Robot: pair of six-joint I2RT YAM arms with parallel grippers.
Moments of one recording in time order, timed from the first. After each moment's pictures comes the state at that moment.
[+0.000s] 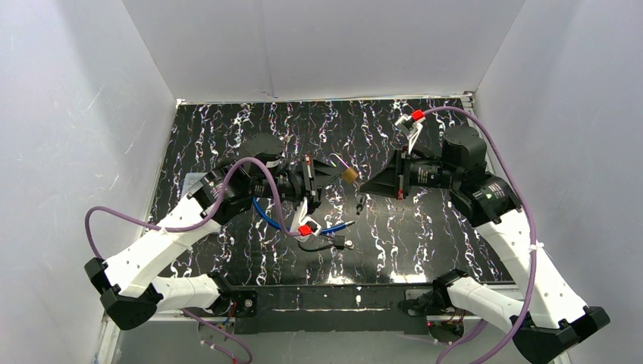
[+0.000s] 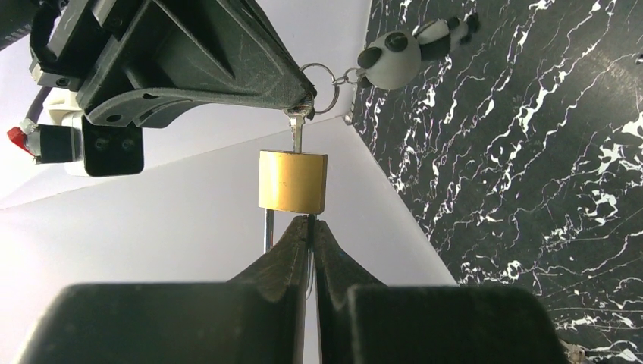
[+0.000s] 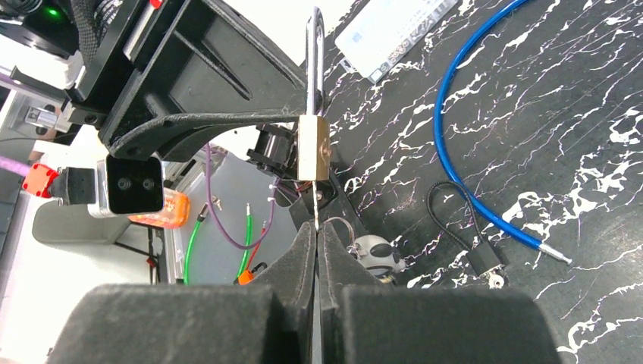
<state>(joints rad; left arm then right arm) -0.87 1.15 1.35 -0.66 0.53 1.83 0.50 0.96 1.19 -0.54 -0.83 0.47</state>
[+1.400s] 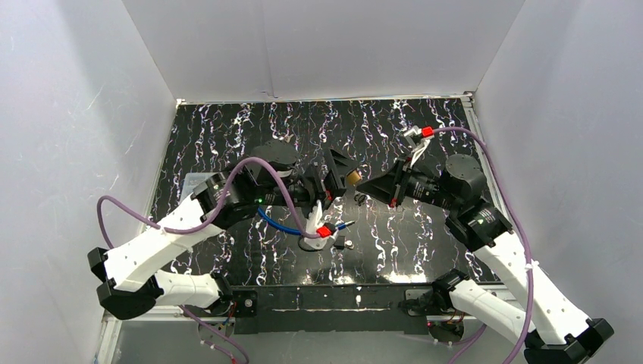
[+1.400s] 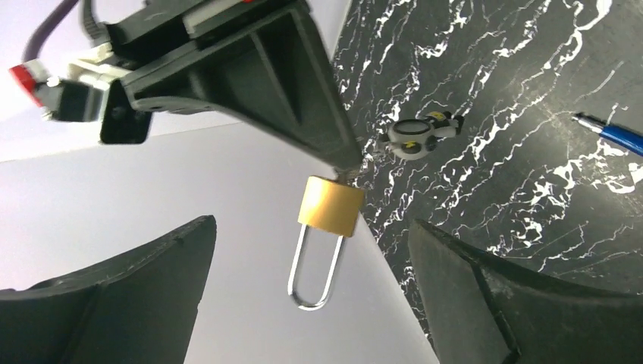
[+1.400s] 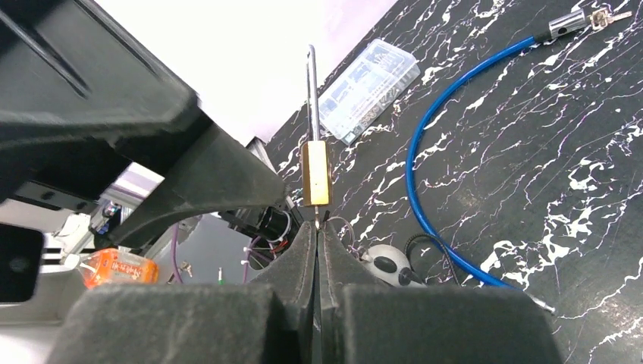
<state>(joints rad) -1.03 1.20 1.48 -0.75 0.34 1.57 0.58 0.79 0.91 -0.19 -0.59 0.60</state>
